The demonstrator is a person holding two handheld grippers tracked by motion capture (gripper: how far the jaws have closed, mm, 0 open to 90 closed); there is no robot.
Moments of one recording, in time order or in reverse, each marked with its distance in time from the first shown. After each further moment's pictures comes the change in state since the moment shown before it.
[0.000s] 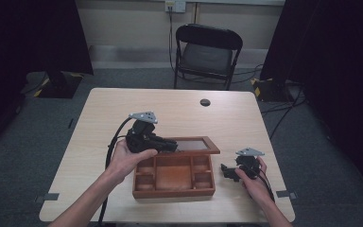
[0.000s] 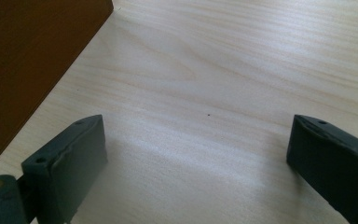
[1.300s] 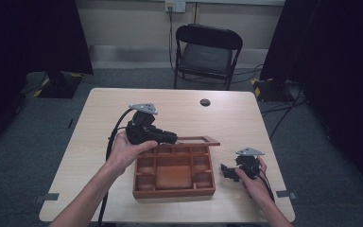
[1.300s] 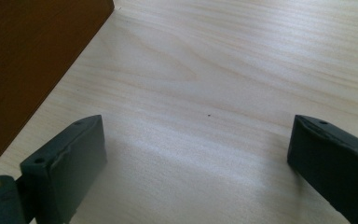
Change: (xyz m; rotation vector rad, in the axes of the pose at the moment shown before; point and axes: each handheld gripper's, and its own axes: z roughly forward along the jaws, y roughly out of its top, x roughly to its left) left arm 0.009 0.018 -0.005 -0.002 0.009 0.001; right arm 0.000 0.000 0.001 0.000 0.001 0.000
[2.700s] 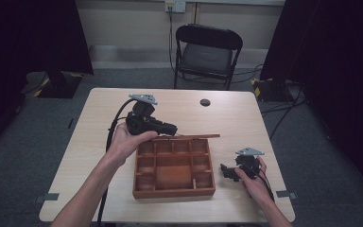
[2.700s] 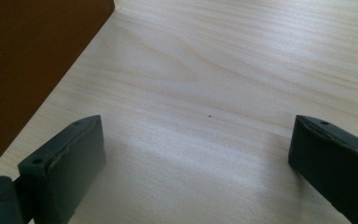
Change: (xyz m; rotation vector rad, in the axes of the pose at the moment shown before) left arm 0.013 0.017 -0.005 -0.004 -0.002 -0.022; right arm 0.000 0.000 0.000 0.004 0.003 0.003
